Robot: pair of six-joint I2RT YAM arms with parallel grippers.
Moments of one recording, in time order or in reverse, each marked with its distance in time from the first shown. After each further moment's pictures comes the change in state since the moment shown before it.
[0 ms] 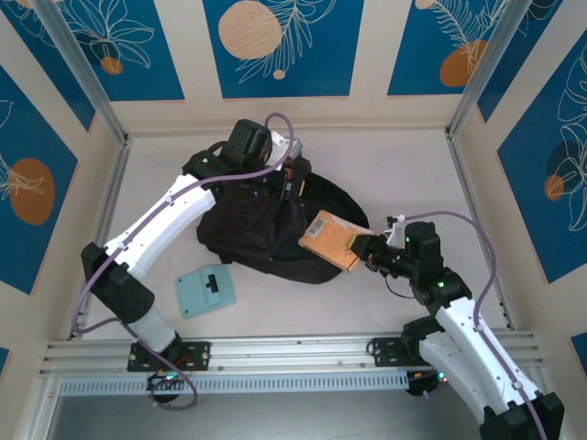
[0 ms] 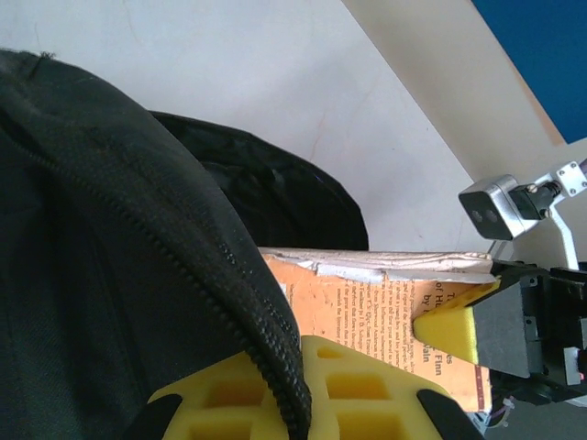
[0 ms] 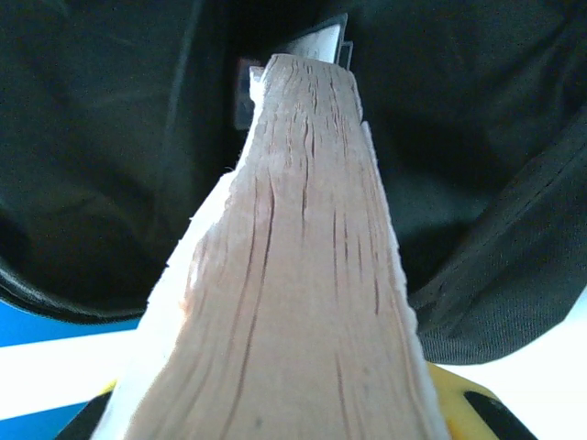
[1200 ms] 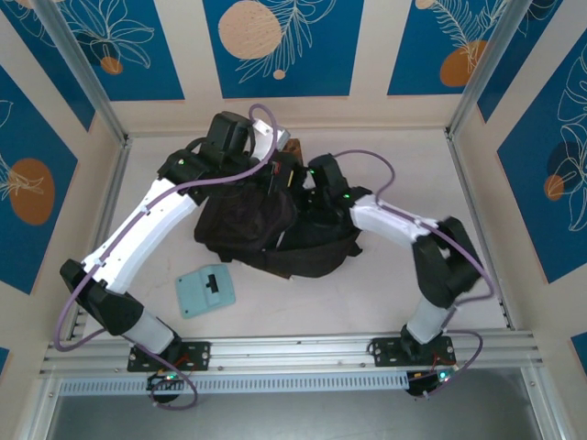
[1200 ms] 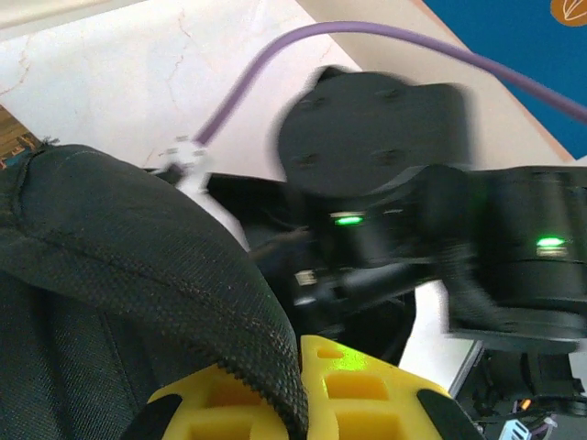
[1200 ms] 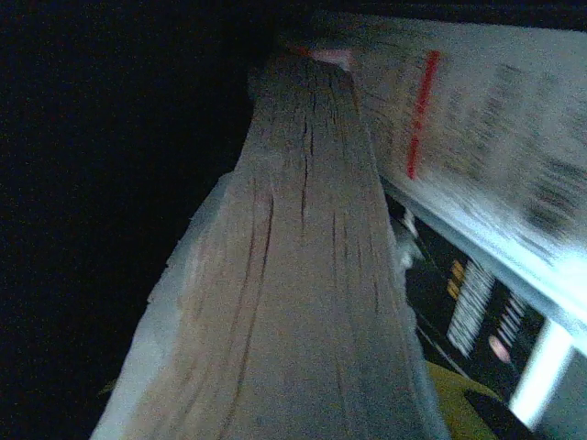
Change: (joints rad) left arm 0.011 -0.093 0.043 -0.035 -0.073 0.078; right arm 0.290 1.106 0.715 0.292 0.043 0.149
